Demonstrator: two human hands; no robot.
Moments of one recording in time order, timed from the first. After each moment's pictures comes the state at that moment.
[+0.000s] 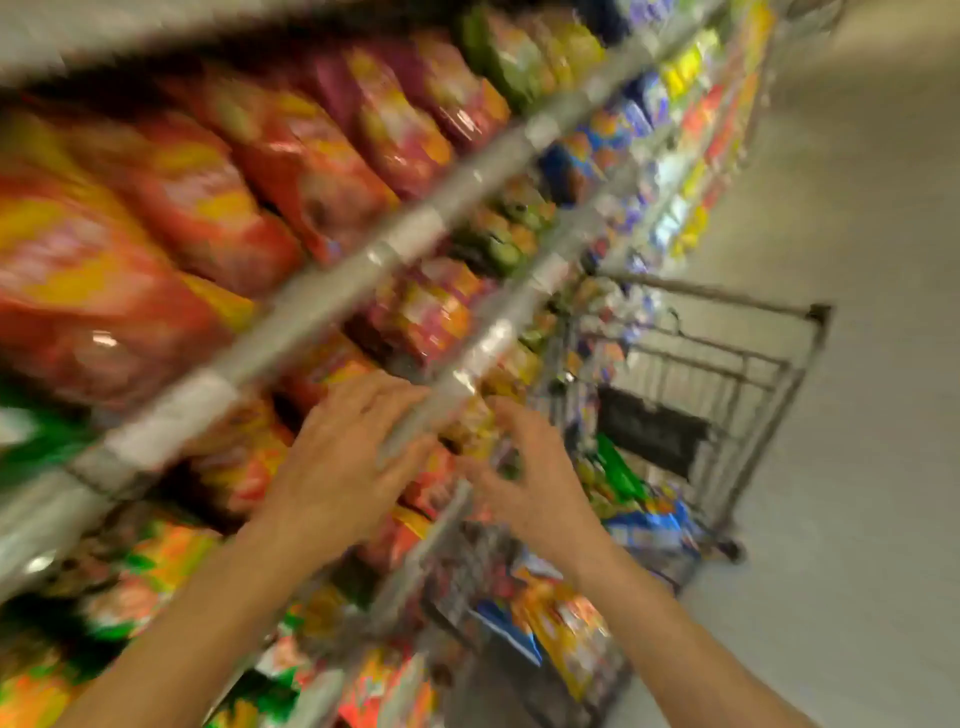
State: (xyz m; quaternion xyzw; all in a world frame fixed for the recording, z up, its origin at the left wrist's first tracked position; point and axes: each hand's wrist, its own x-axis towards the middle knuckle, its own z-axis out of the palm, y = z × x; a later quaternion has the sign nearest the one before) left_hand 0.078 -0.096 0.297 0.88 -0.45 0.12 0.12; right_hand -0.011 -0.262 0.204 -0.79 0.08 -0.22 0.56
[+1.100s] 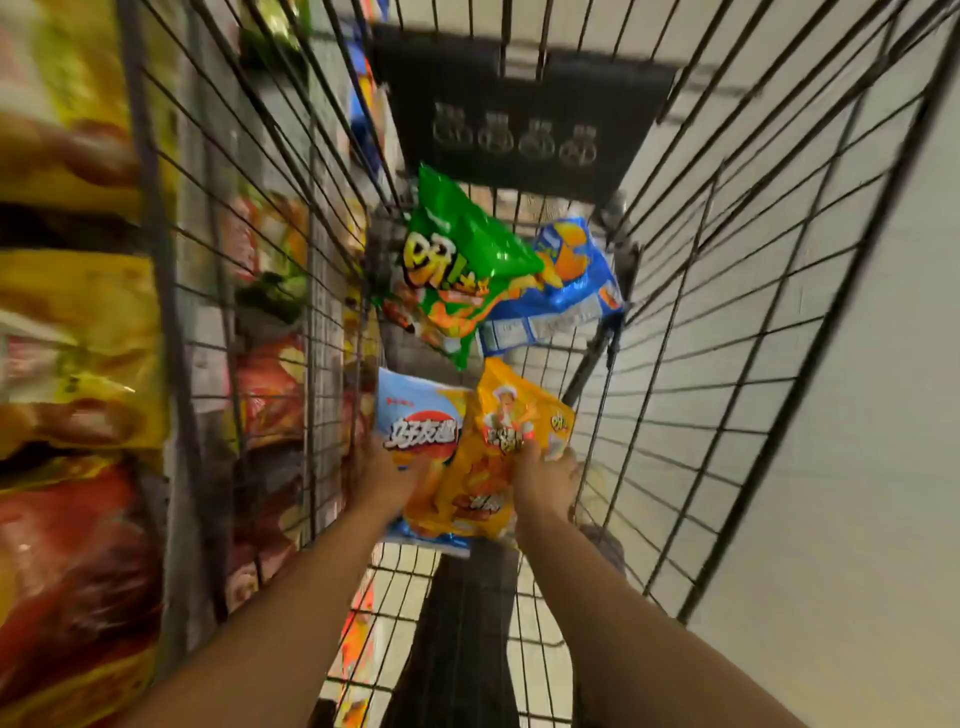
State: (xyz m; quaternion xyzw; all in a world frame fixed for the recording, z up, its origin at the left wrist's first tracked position) left_hand 0.202 -0.206 -0.270 0.87 -0.10 -0.48 0.07; right_hand 0.049 -0.299 -0.257 -0.26 0.81 0.07 0.51
